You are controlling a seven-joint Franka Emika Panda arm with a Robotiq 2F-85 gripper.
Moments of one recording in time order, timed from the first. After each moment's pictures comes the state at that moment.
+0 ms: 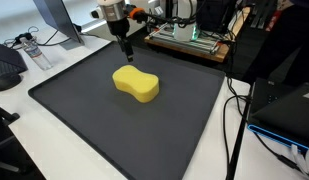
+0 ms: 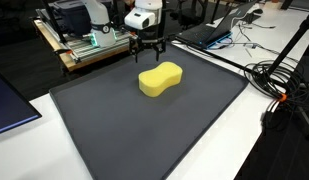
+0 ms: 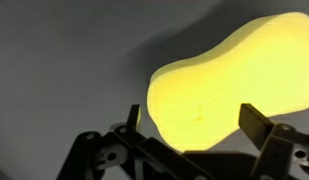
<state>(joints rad) 0.03 0.19 -0.10 -2.23 -0.02 2.36 0.46</state>
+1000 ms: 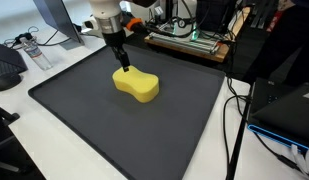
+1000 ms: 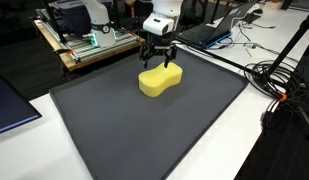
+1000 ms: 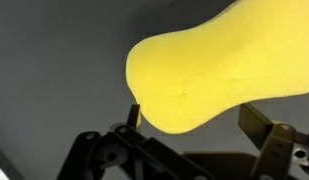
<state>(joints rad) 0.06 0.34 -0.09 -2.04 -0.13 2.31 0.53</state>
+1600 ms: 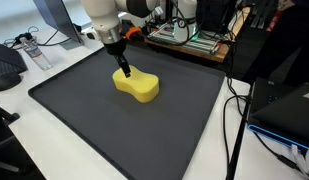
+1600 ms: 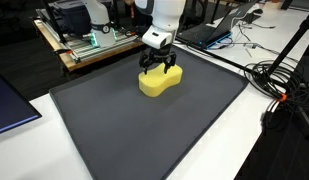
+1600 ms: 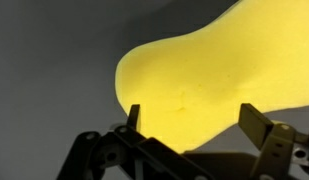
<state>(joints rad) 0.05 0.42 -0.09 -2.01 -0.05 2.31 0.50</state>
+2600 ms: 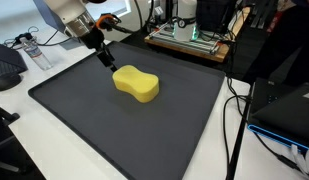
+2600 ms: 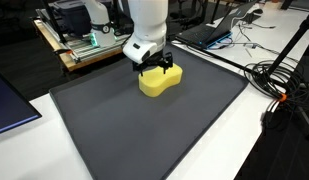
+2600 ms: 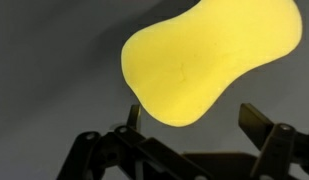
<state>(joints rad) -0.12 0.53 -0.09 -1.74 0.26 2.00 0.30</state>
